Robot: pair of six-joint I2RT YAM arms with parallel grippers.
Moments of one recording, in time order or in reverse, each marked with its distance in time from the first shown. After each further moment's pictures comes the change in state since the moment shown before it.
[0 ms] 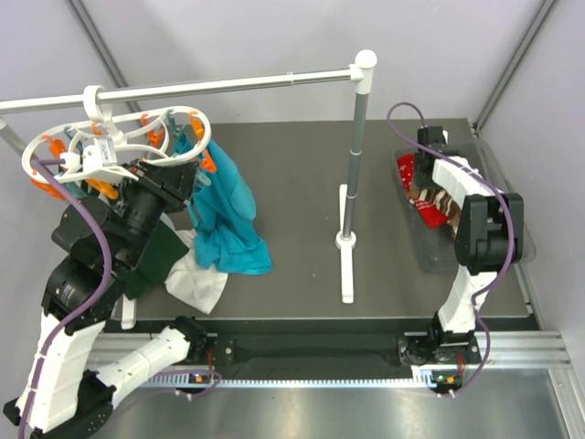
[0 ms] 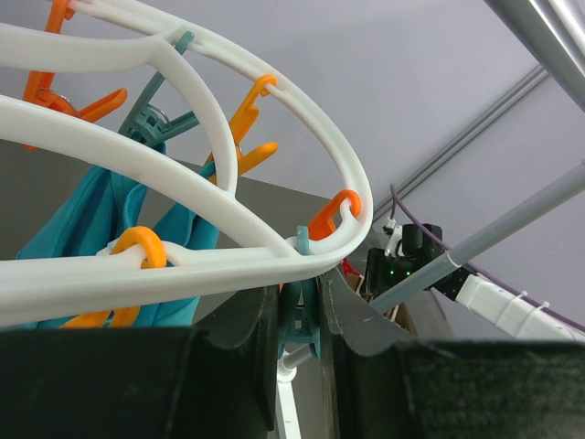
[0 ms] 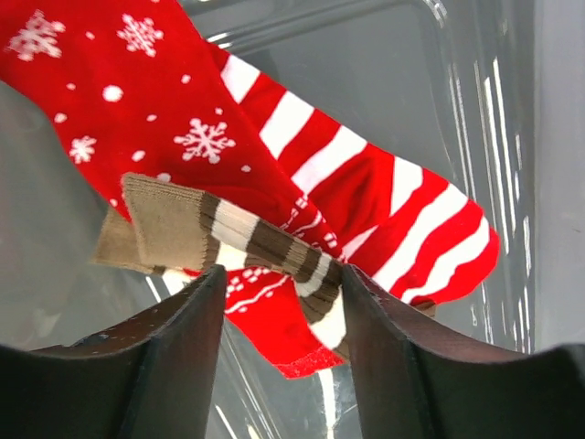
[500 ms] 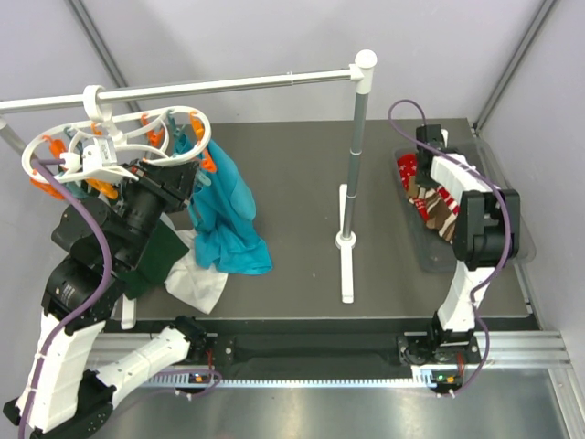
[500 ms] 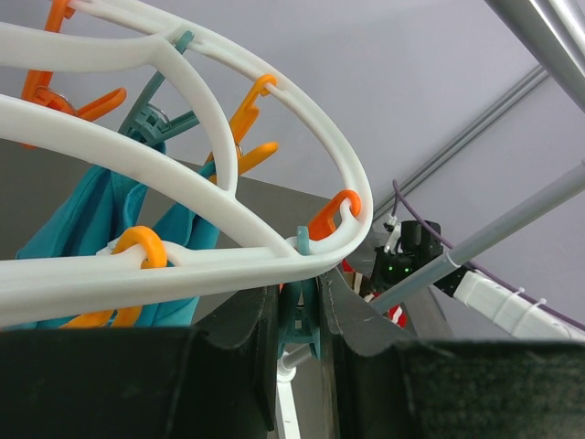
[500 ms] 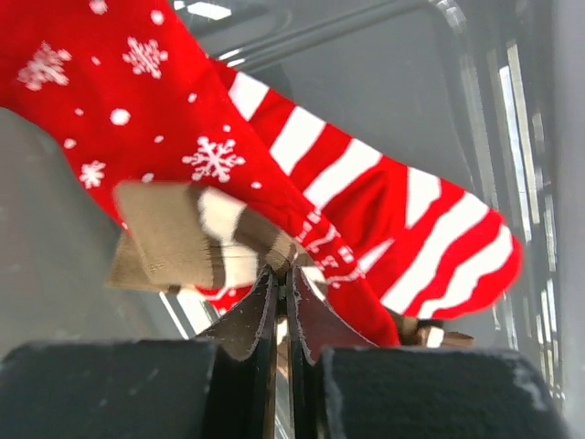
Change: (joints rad) left arm 0.000 0.000 0.000 0.000 0.000 -0.002; right arm 0.000 0.061 0.048 -0.008 -0.004 0.051
